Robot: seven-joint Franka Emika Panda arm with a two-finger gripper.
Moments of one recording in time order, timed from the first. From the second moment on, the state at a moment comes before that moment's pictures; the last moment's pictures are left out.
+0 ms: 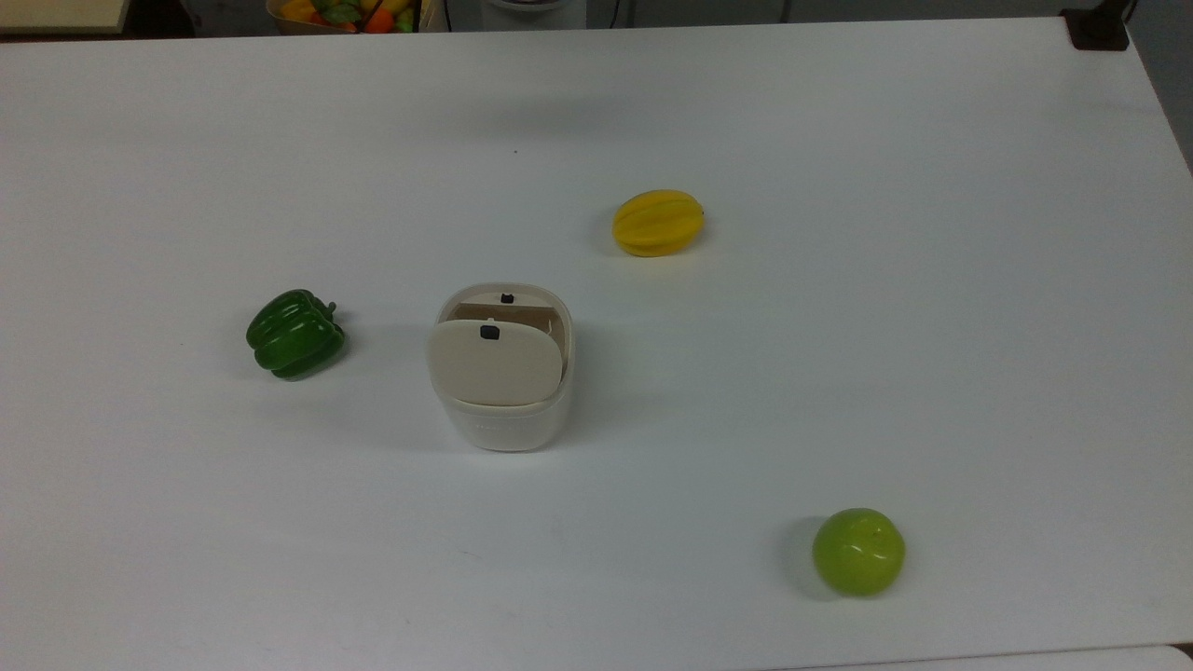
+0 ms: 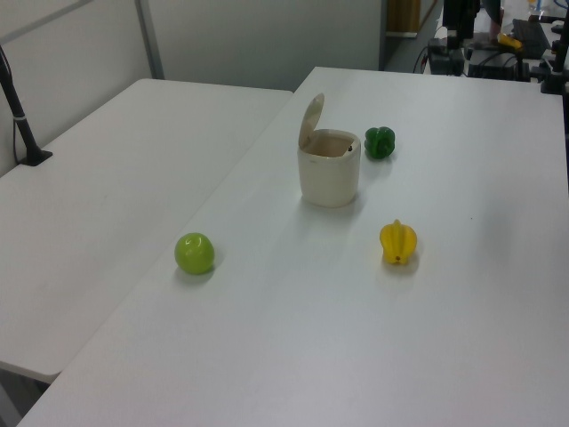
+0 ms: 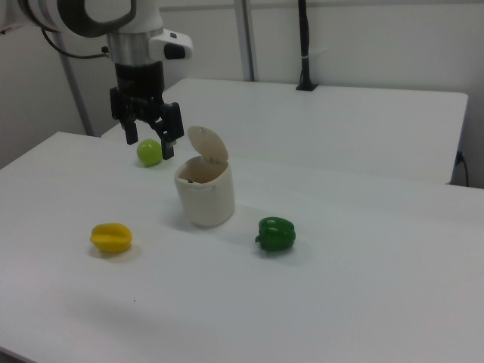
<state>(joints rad) -0.10 0.03 -0.02 -1.50 0.07 1.44 -0.03</state>
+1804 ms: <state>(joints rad) -0.10 0.10 -0.02 -1.49 0.11 1.57 -0.08</state>
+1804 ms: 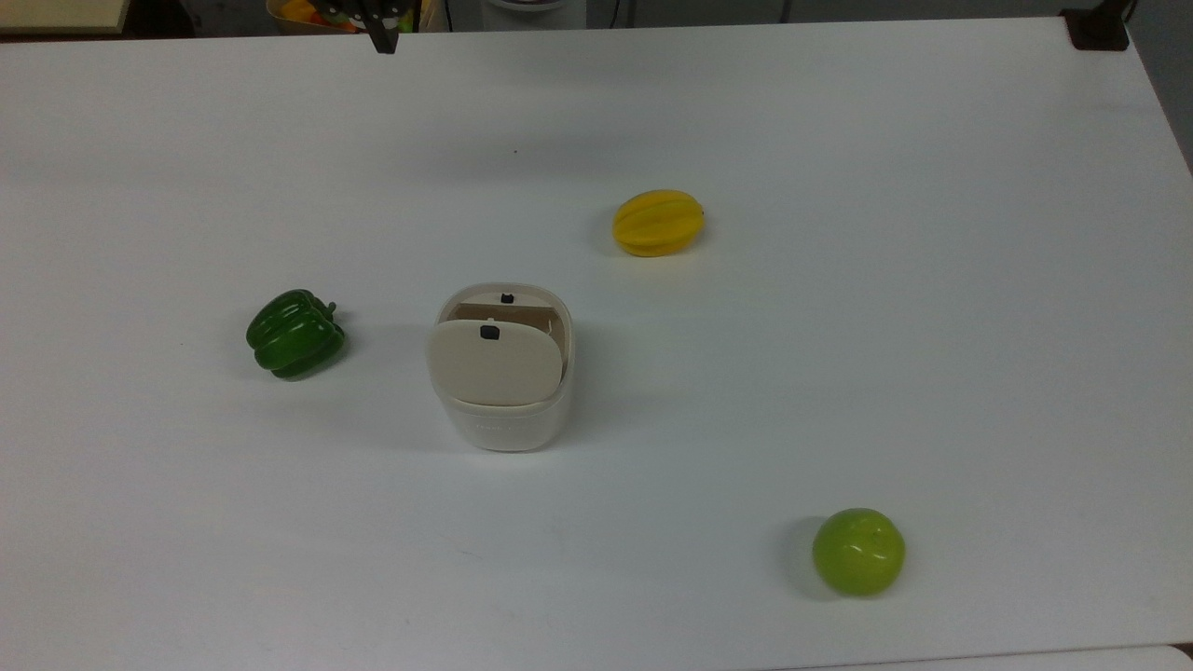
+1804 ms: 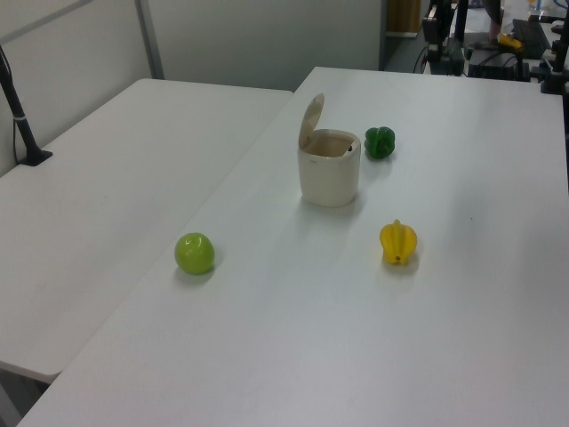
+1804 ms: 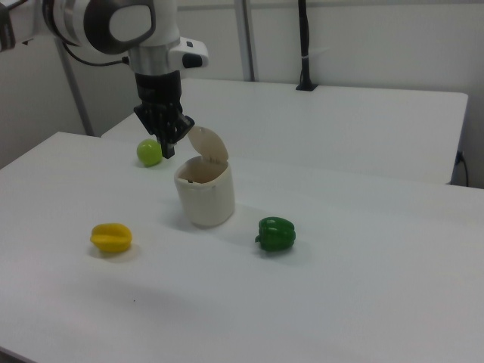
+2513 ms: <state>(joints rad) -0.07 0.15 0.00 -1.48 0.23 2.05 -0.11</state>
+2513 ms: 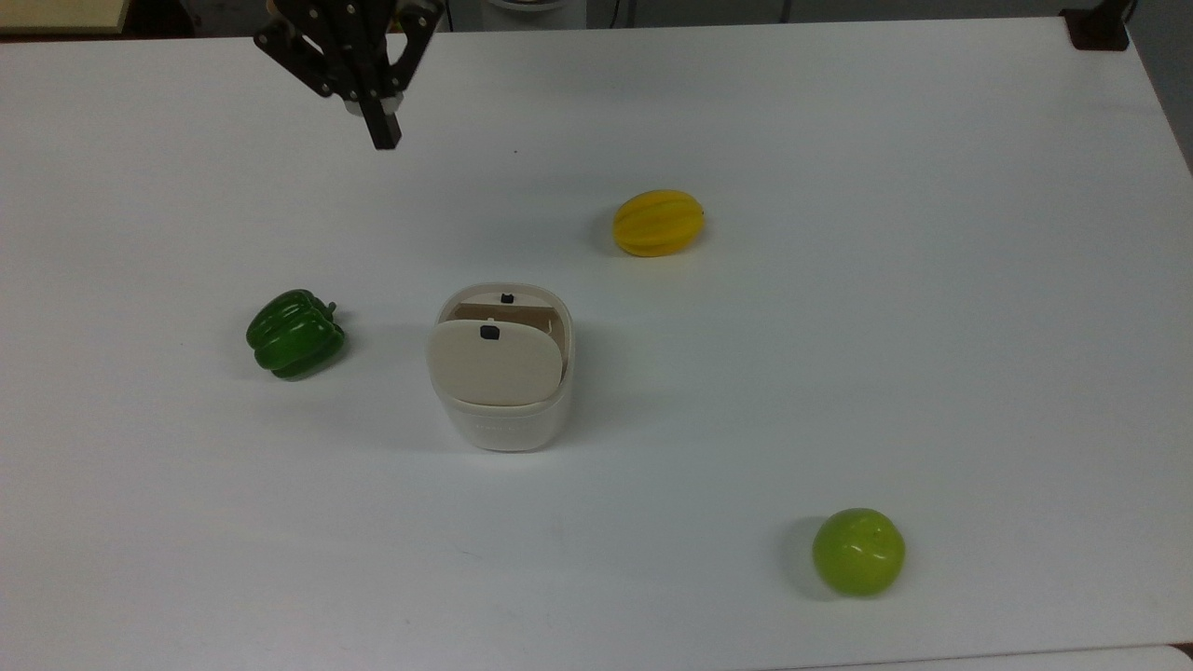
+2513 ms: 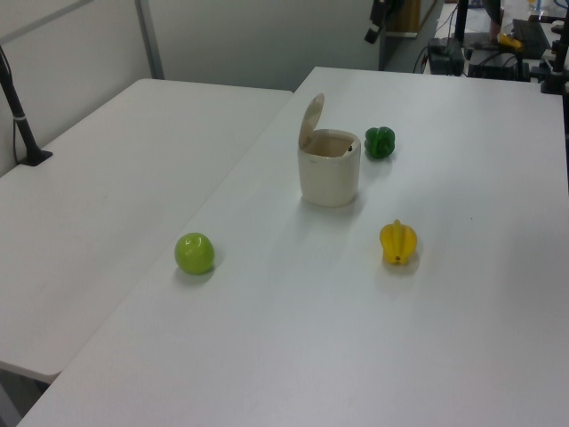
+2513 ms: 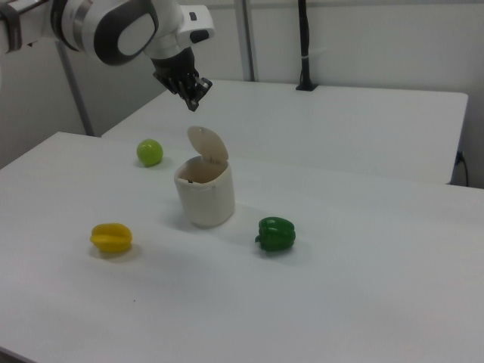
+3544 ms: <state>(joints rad) 0.01 0.38 0.00 -1.47 0.28 2.47 -0.11</state>
